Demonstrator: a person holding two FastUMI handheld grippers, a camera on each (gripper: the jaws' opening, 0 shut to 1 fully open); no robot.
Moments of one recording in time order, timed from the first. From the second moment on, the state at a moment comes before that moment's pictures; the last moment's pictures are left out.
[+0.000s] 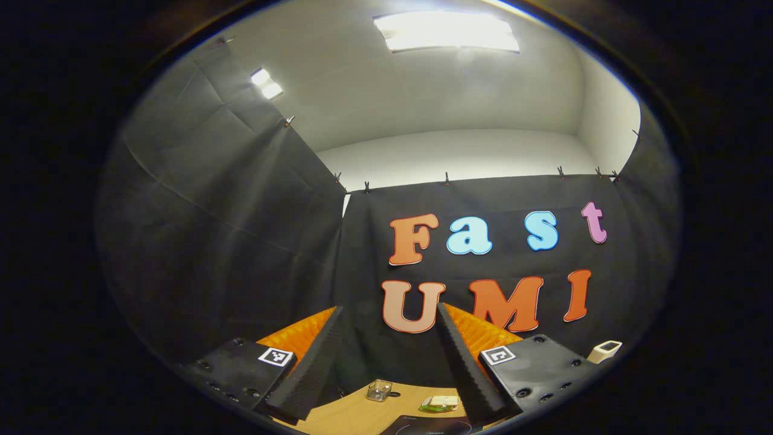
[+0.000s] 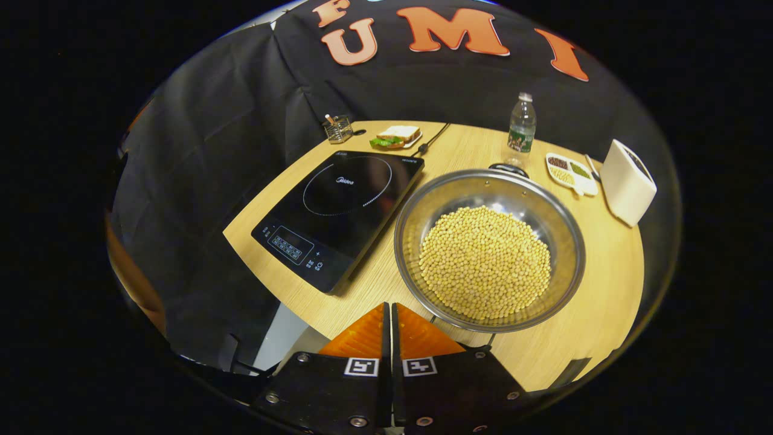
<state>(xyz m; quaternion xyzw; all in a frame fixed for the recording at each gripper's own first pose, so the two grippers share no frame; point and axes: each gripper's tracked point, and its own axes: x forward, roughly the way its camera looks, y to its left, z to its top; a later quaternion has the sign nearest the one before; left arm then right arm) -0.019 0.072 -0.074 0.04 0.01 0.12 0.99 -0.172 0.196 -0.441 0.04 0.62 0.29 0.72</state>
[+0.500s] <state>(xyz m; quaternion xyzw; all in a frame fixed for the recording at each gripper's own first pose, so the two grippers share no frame) -0.030 0.077 -0.084 0.05 0.03 0.11 0.99 -0.182 0.206 -0.488 0.06 0.67 0.27 0.68</state>
